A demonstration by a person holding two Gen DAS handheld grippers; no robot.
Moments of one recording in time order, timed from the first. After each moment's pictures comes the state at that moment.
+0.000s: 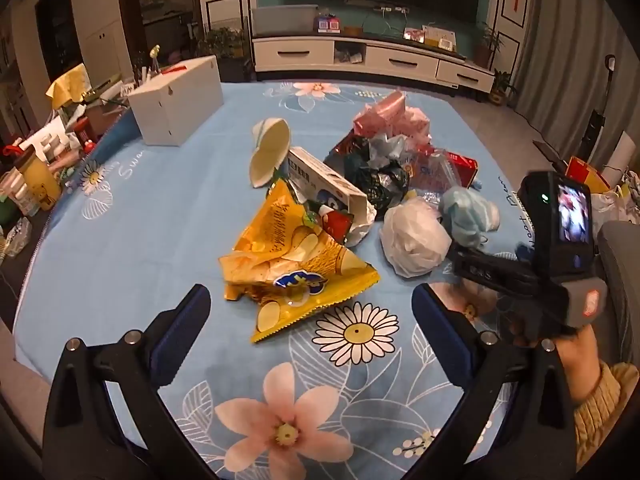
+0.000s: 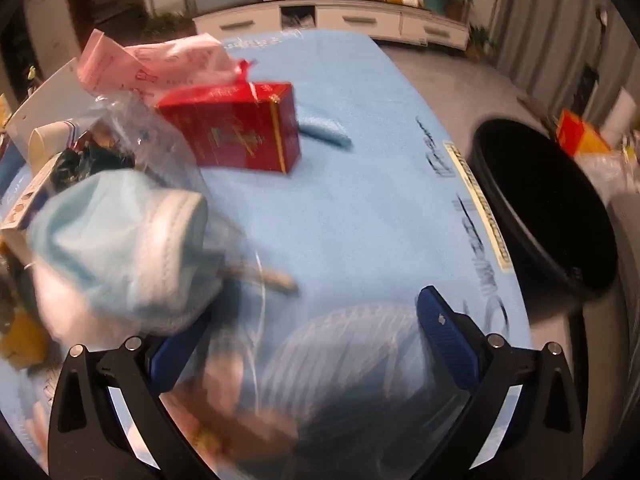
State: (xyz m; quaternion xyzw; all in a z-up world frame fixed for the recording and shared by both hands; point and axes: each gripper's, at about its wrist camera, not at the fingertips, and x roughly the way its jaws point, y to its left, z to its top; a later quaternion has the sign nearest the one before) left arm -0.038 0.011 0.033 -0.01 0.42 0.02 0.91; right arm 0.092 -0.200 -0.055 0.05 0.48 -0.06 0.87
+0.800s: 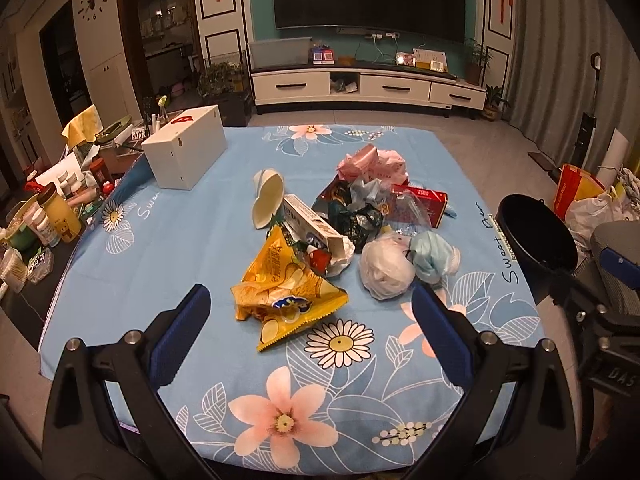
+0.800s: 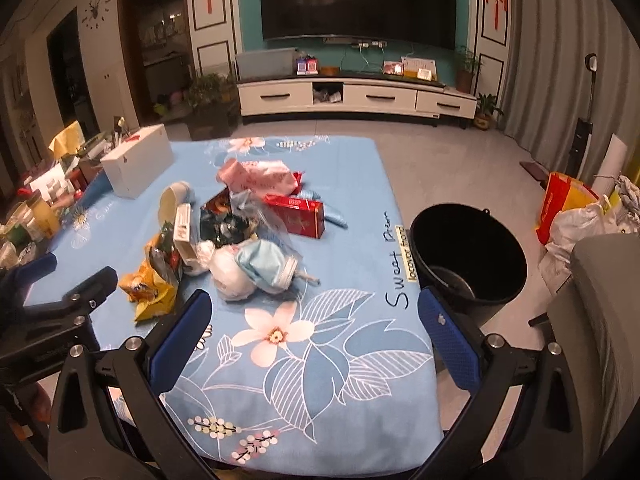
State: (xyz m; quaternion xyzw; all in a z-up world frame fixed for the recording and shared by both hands) left arm -0.062 -0.011 0.085 0.02 0.38 0.02 0.92; right arm -0.040 -0.188 0.099 0.02 0.37 -0.01 0.93
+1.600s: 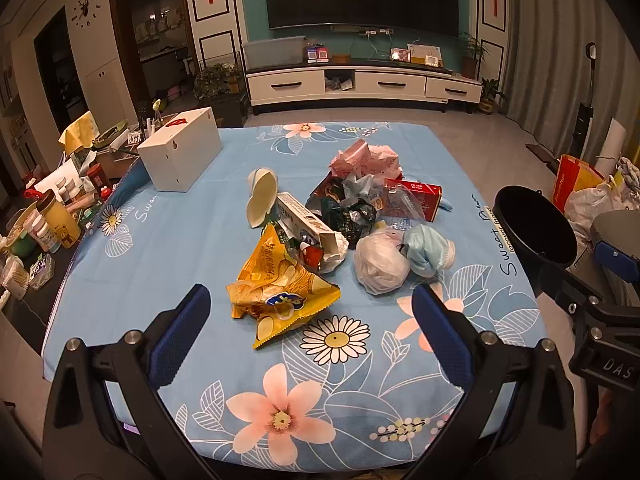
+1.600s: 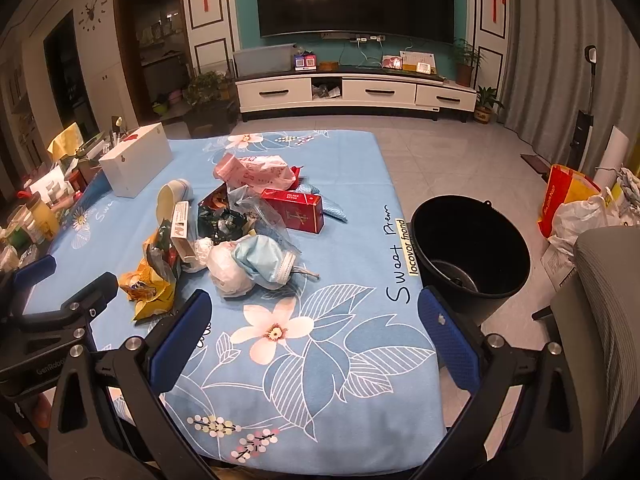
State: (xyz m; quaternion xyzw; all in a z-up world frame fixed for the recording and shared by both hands) left arm -0.065 -0.023 0.083 0.03 0.38 0.02 0.93; right arm -0.041 -0.192 0.096 0.02 0.37 -0.01 0.93
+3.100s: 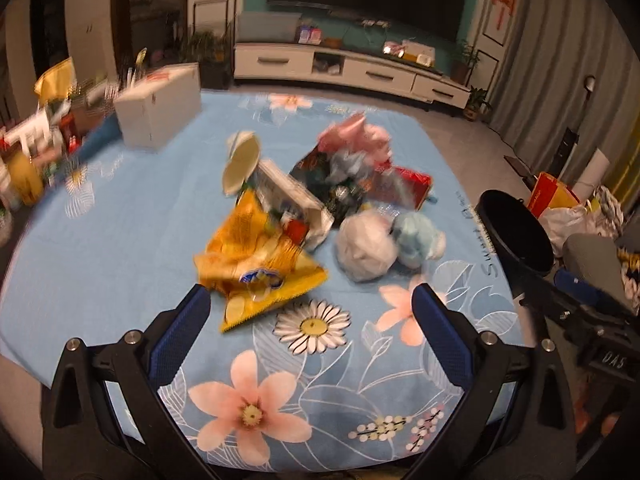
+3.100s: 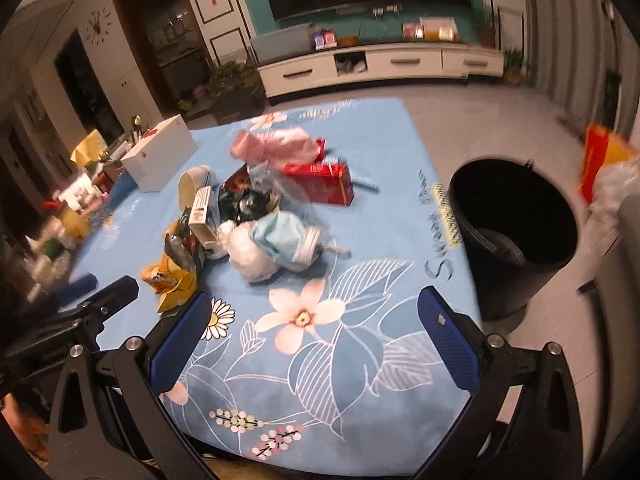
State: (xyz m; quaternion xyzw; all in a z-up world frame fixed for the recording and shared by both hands) left arm -0.051 0.006 0.043 -0.06 0.42 -0.02 0.91; right arm -0.026 -0.209 0.060 0.10 0.41 0.06 0.90
